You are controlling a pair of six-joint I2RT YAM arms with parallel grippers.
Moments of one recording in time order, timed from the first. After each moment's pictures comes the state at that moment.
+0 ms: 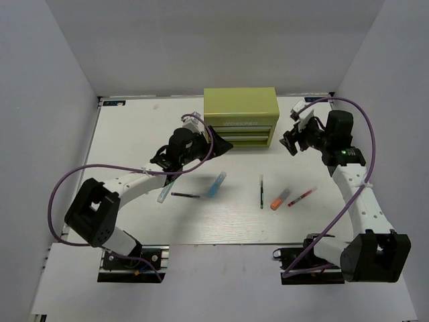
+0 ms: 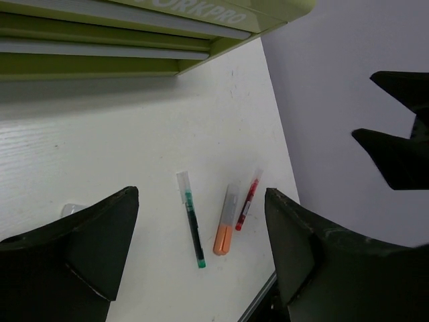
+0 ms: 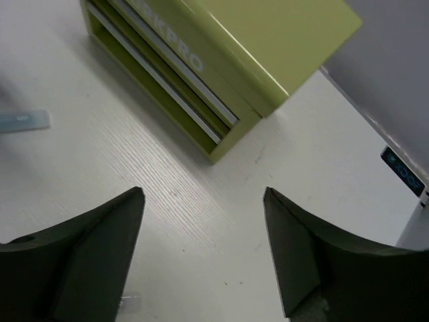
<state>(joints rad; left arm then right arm) -0.62 1.49 0.90 0.29 0.19 -0.84 0.03 1.15 0.99 -0.31 -0.57 -0.56</state>
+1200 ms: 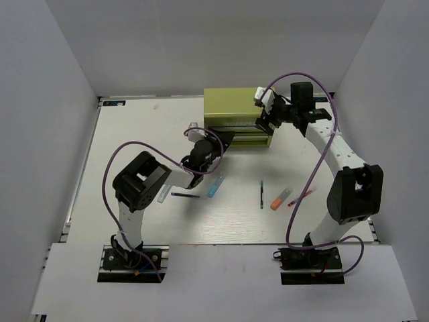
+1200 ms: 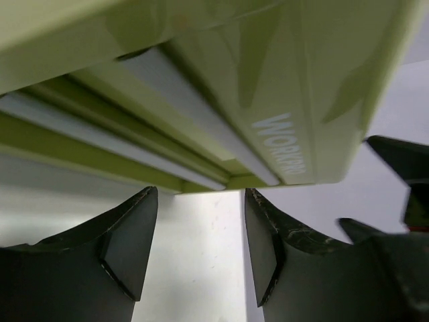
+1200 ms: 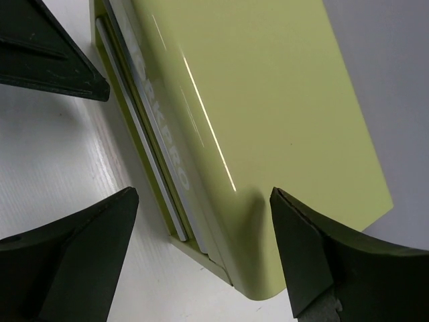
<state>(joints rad) -0.71 1.98 0.94 0.93 -0.30 -1.23 0.22 1.65 1.44 -0.40 -0.64 -0.90</state>
